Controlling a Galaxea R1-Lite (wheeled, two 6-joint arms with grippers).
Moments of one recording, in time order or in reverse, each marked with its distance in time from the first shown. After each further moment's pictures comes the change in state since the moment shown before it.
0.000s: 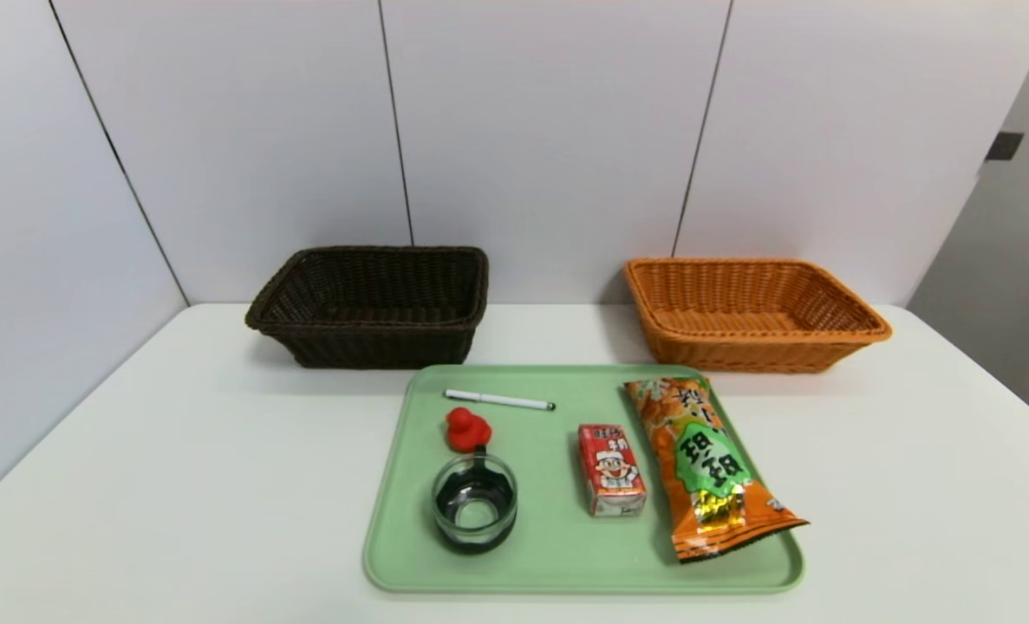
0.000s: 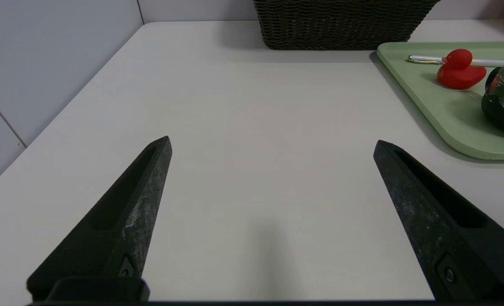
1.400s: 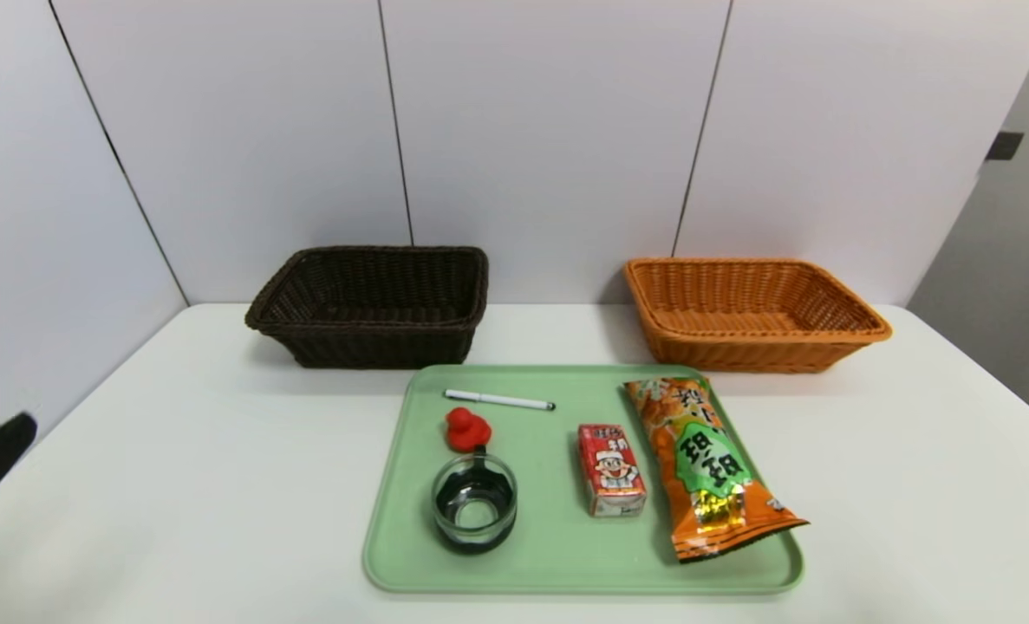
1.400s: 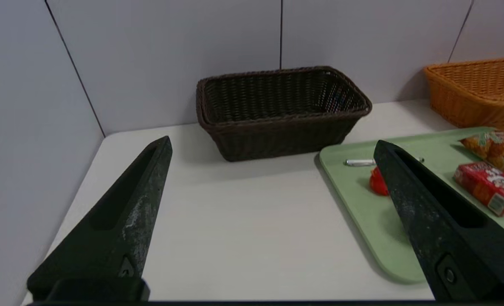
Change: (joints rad) left arm -0.001 0.583 -0.385 -0.290 -0.177 0.023; right arm 0.005 0.559 -0.489 -0.166 0.247 -0.076
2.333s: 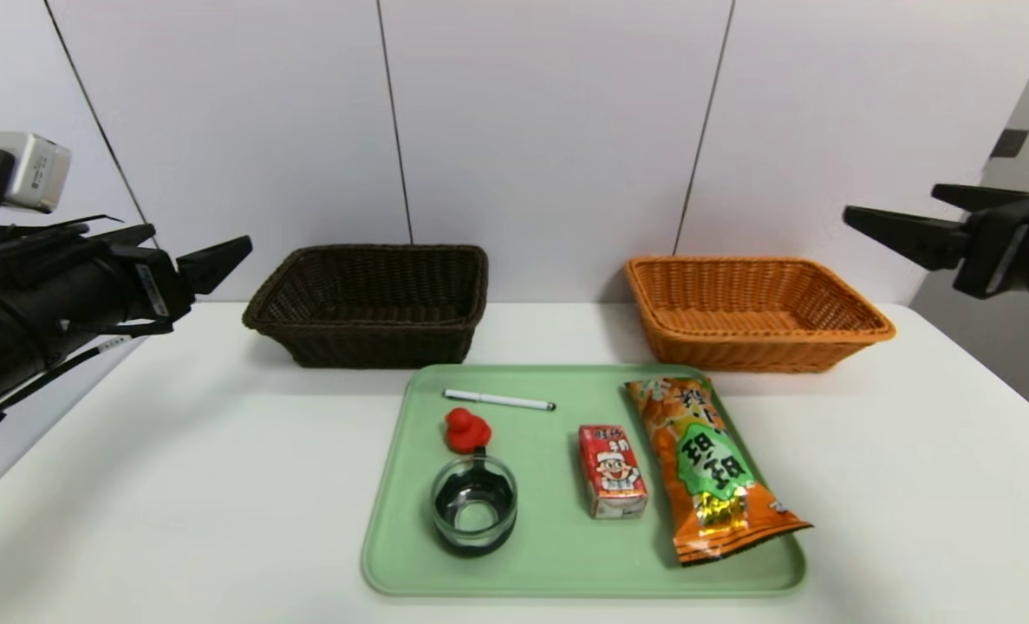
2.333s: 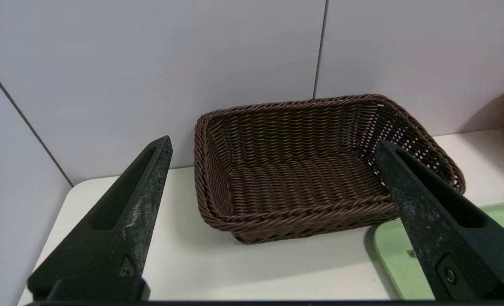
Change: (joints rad) left arm -0.007 0.826 -0.273 -0.483 0.000 0.004; right arm 0.058 0.738 -0.341 -0.275 0.017 -0.003
